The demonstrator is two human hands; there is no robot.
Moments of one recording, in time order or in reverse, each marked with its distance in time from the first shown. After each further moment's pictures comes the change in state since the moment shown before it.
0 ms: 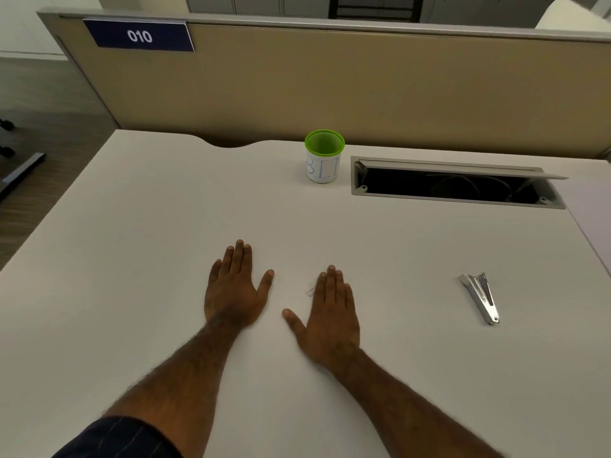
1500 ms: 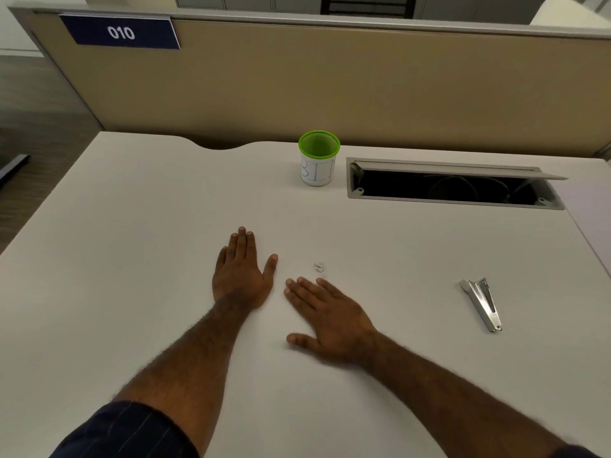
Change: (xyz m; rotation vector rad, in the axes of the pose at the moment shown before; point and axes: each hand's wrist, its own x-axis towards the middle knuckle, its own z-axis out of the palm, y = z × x) left_hand 0.050 0.023 -0.001 -0.031 -0.026 -0.008; right_hand 0.032 0.039 -0.015 -0.170 -0.032 -0.631
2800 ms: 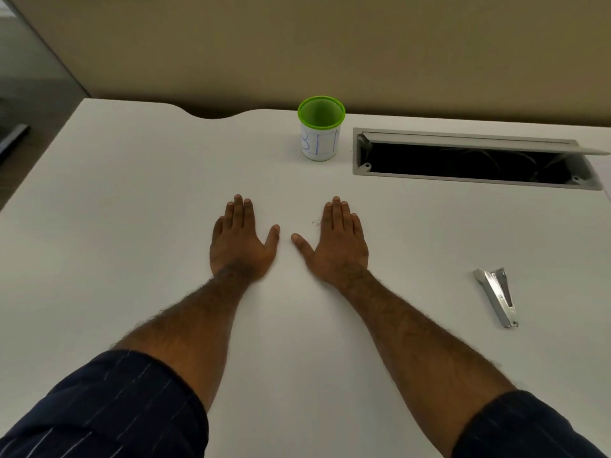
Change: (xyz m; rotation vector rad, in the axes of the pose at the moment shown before) left_hand 0.025 0.011 0.004 0.032 0.048 -0.053; right_hand 0.079 0.051 -0.004 0.121 0.120 0.633
